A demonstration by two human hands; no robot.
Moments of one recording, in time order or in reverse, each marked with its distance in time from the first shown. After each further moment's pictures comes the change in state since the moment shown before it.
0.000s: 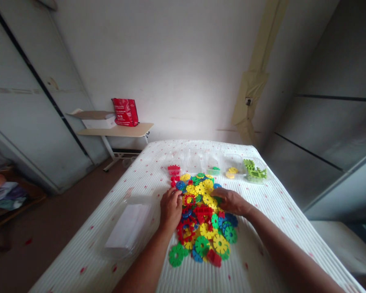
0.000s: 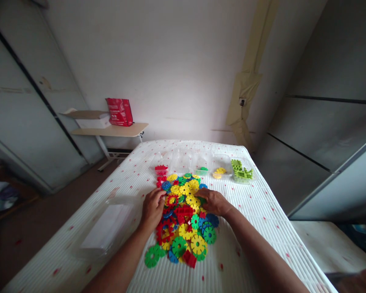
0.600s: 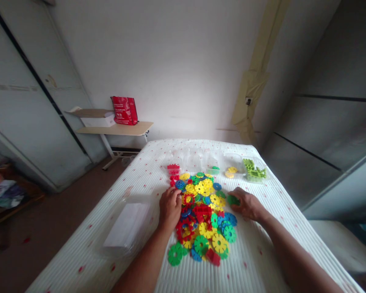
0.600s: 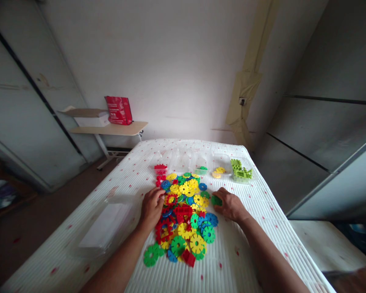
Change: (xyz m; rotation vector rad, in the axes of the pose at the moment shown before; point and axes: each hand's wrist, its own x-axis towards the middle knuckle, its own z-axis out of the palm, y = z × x) left_hand 0.000 -0.001 0.001 0.000 0.003 -0.002; right_hand -0.046 0.009 -0.023 -0.218 0.086 0.231
